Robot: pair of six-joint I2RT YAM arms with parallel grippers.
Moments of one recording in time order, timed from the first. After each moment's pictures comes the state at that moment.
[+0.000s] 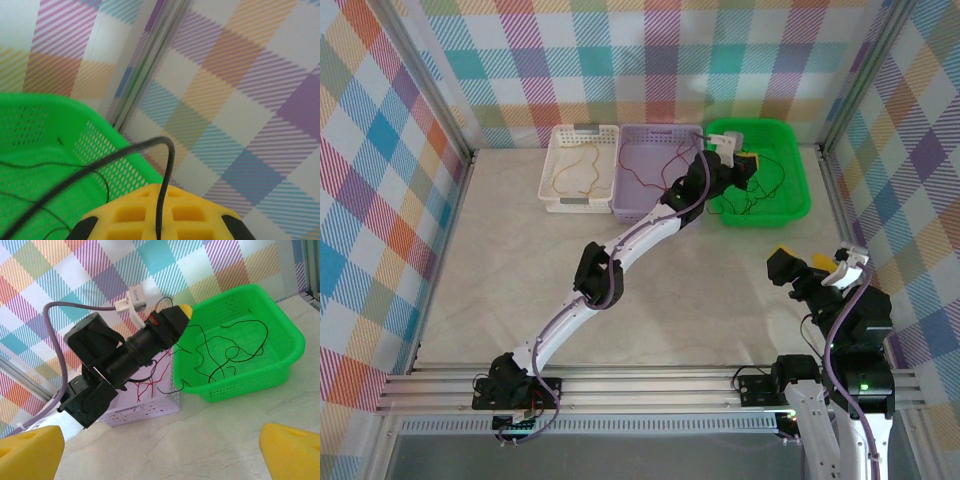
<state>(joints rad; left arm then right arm) -0.80 2.85 2.82 0.04 0.13 -0.48 0.02 0.27 0.80 -0.69 -0.16 0.47</state>
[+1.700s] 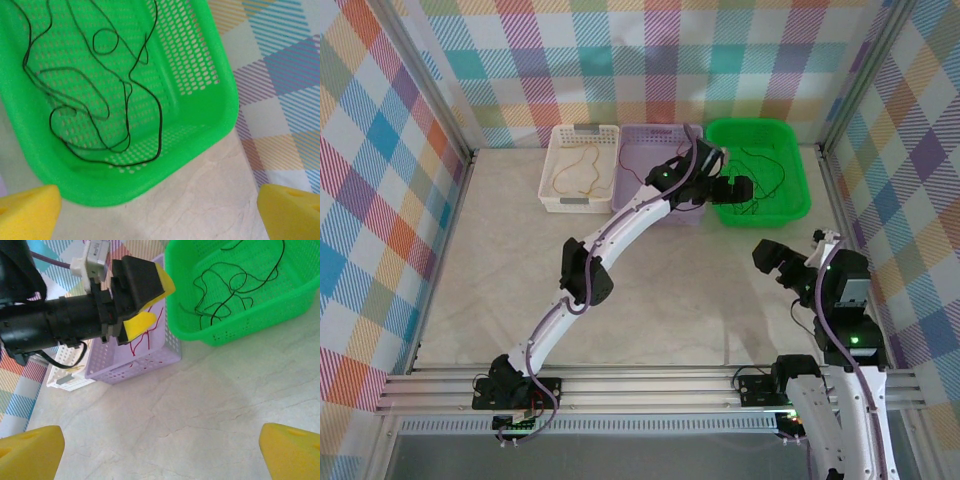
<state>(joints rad) -0.79 2.62 2.80 -0.86 0.24 -0.65 0.02 0.49 0.78 -0.73 -0.26 0.55</state>
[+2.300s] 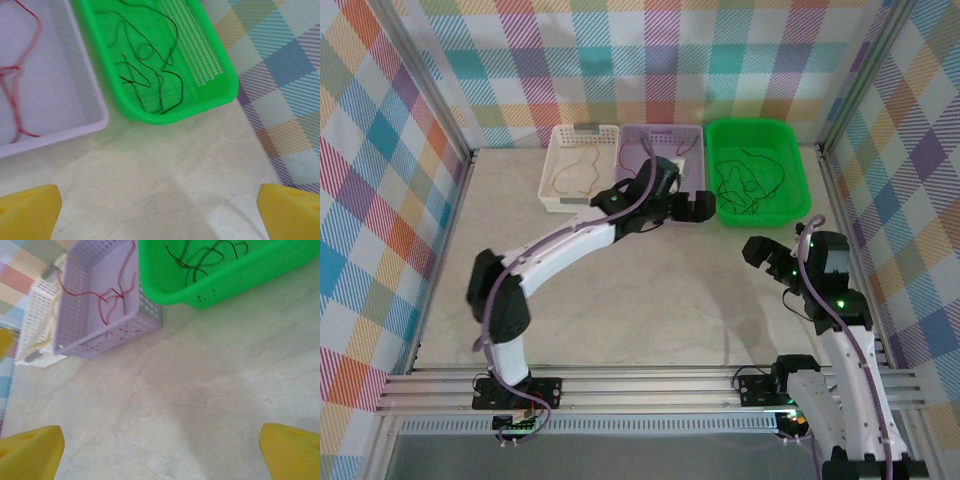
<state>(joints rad) -0.82 1.78 1.64 -0.44 0.01 -0.57 0.02 0.72 0.74 -0.69 -0.30 0.52</state>
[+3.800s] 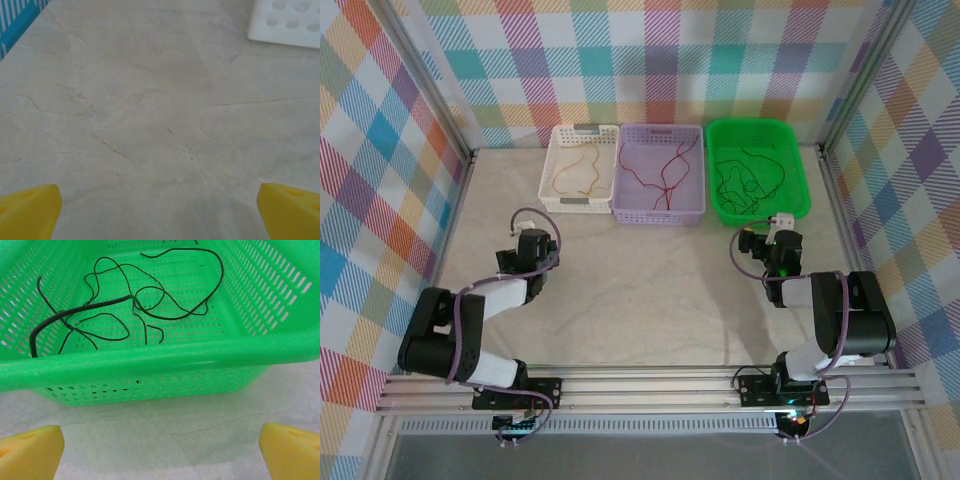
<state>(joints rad) -0.16 1.45 0.49 0.26 -0.48 -0.21 0.03 1.54 0.38 0.75 0.08 0.09</state>
